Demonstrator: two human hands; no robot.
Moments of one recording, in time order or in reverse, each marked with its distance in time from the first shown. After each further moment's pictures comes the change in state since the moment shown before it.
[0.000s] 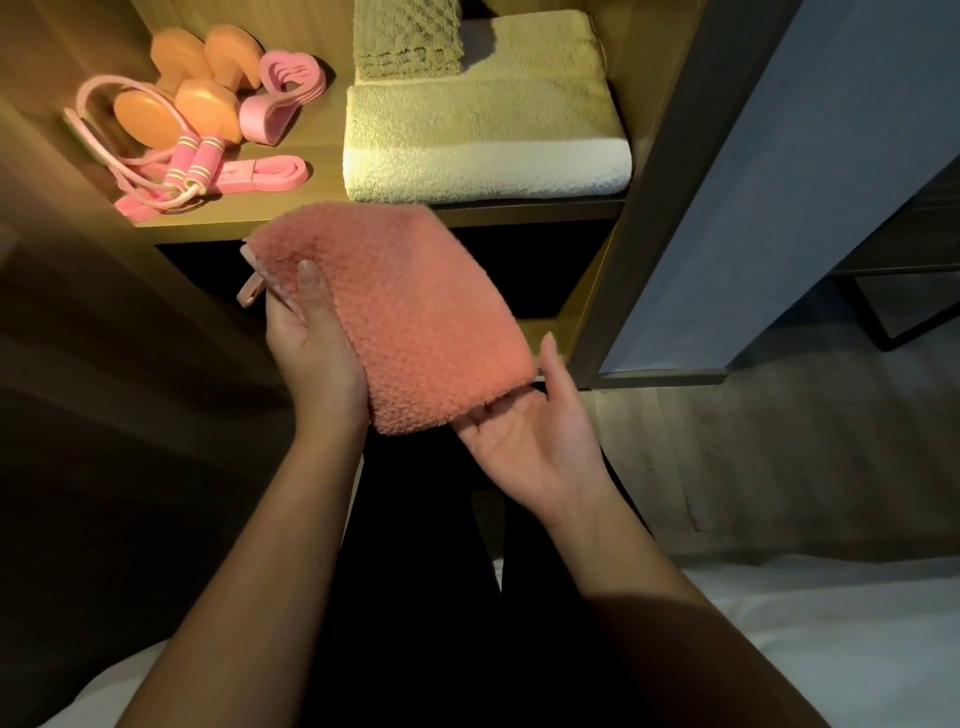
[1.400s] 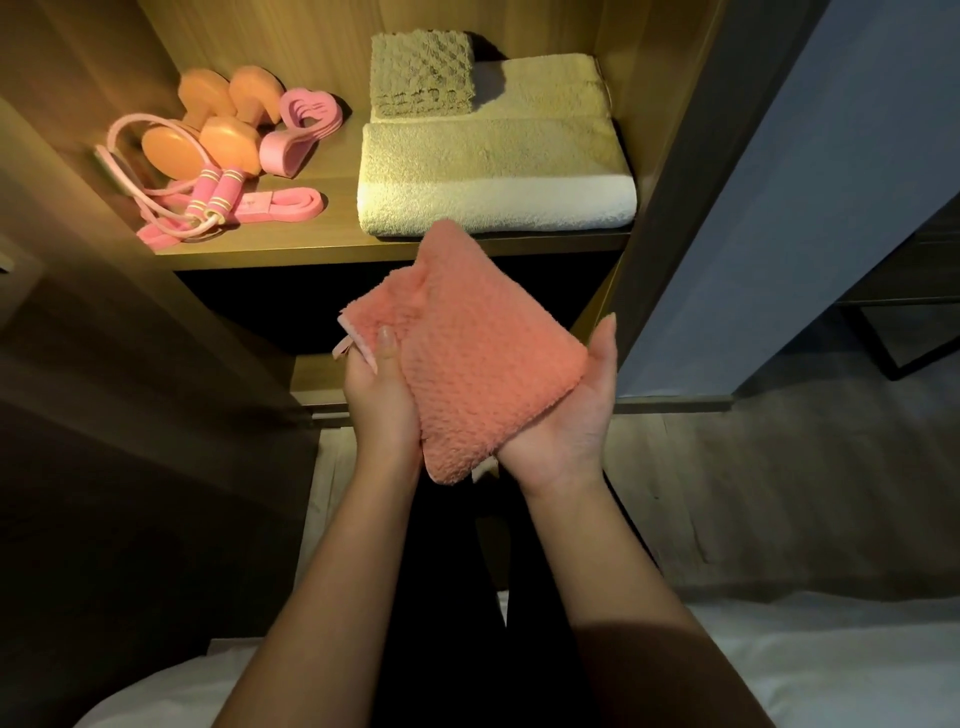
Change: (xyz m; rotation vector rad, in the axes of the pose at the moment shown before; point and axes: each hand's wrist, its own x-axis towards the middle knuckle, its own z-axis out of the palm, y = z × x) left_hand -0.011 -0.028 0.020 0.122 0.006 -0.256; right_hand 0.020 -0.012 0.022 0.117 -0.206 -0.223
